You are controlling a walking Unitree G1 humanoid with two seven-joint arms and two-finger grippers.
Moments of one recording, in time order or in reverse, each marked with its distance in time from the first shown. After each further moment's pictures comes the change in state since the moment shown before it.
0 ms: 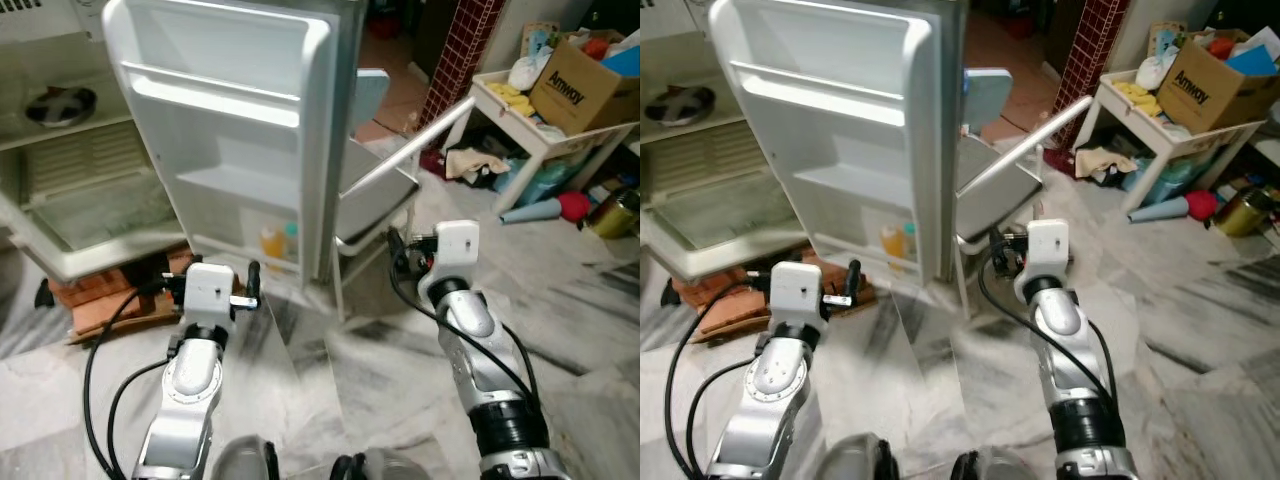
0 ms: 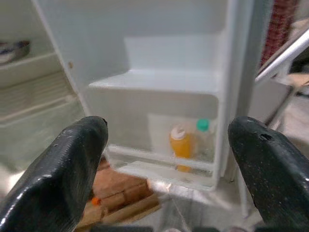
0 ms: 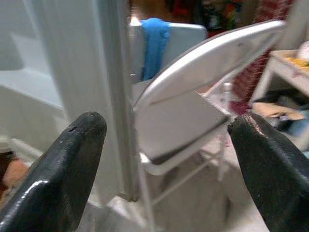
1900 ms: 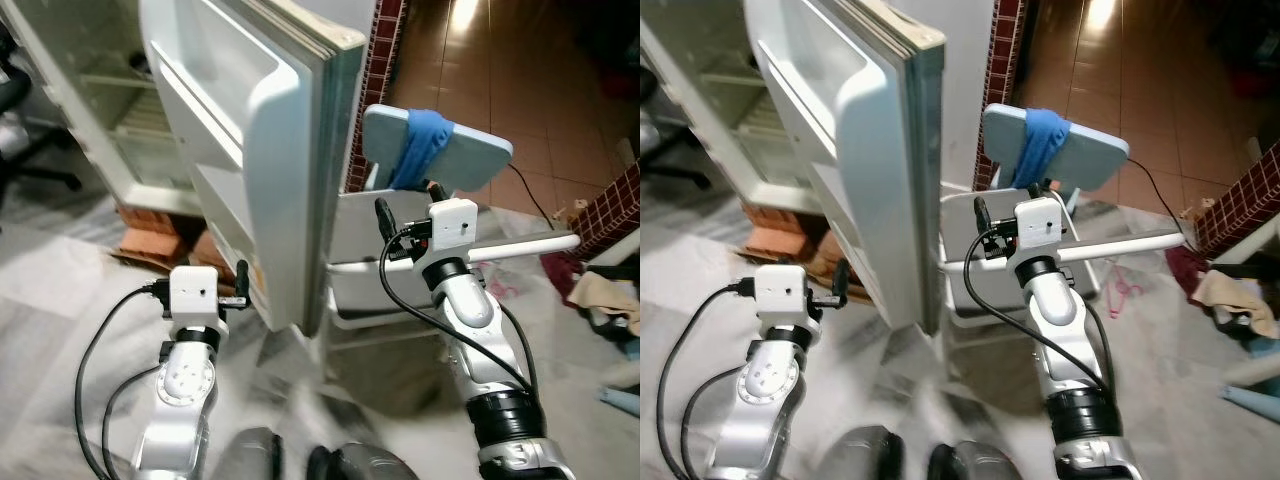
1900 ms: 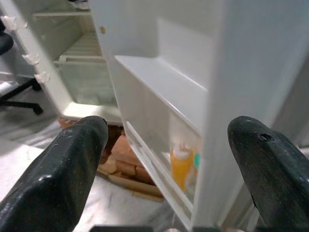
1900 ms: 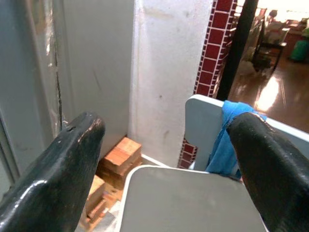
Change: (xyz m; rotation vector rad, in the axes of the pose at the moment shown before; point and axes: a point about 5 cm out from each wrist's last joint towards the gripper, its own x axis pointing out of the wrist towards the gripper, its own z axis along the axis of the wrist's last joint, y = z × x) left arm -0.007 0.009 -0.007 -0.079 0.040 0.069; right arm 0.003 0.015 0.031 -0.098 -0.216 0.116
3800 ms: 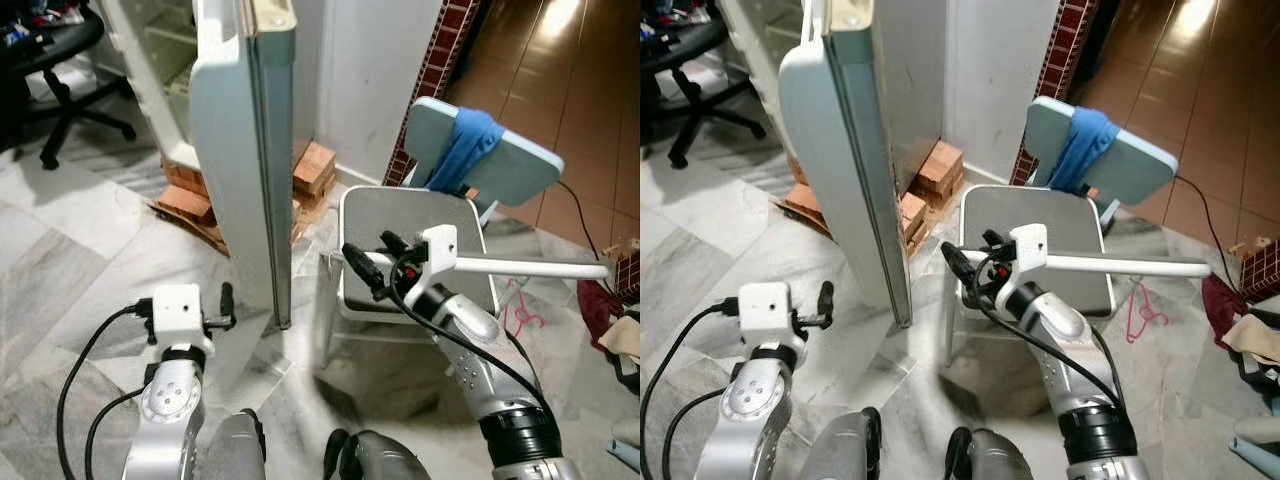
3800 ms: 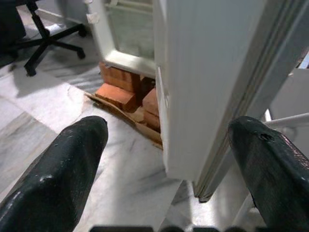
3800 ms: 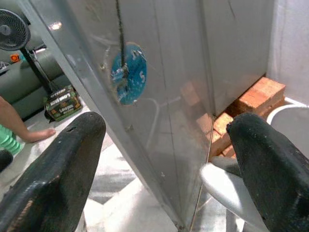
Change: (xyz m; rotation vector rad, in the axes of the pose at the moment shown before) left arm -0.013 0.001 -0.008 -0.038 0.102 0.011; right arm -0.023 0.008 -0.023 0.359 0.211 0.297
